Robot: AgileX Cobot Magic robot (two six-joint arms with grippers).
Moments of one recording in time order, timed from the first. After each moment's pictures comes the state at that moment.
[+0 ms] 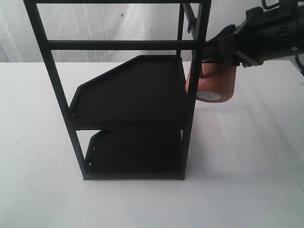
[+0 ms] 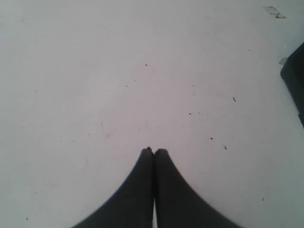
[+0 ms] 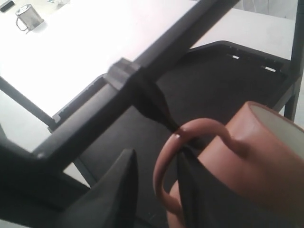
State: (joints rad) left arm 0.13 0.00 0.03 -0.05 0.50 0.00; right arm 0.11 1.39 -1.10 1.11 0.93 -1.10
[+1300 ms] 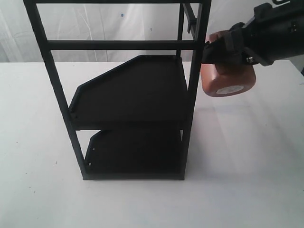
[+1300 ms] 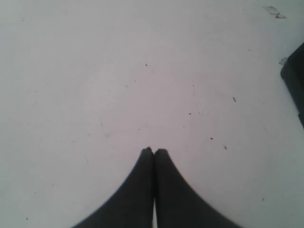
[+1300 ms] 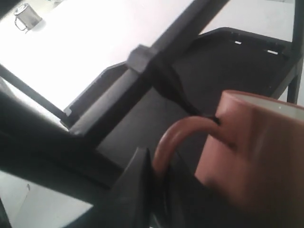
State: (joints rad) left arm 0.13 0.00 0.03 -0.05 0.50 0.00; right arm 0.11 1.32 -1.10 1.03 0.95 -0.95
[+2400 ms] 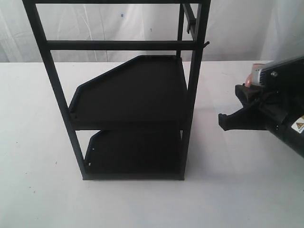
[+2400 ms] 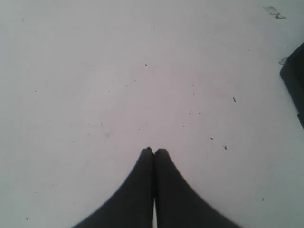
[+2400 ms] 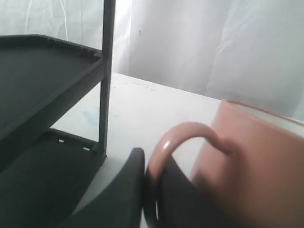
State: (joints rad) left arm 0.13 0.00 0.03 -0.05 0.50 0.00; right arm 0.41 1.24 -0.40 0.24 -0.55 -0.27
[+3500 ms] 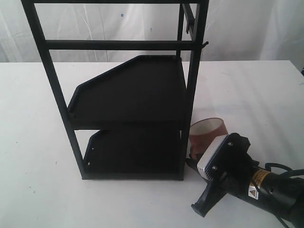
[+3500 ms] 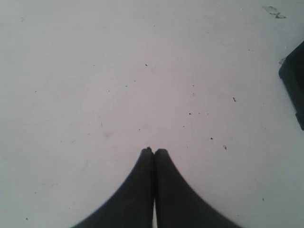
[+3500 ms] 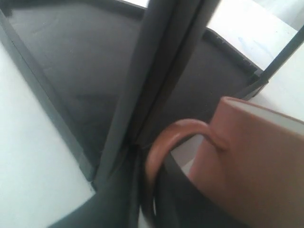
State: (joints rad) left arm 0.13 0.00 0.03 -0.05 0.50 0.00; right arm 0.41 1.77 -0.28 -0.40 -0.99 -0.21
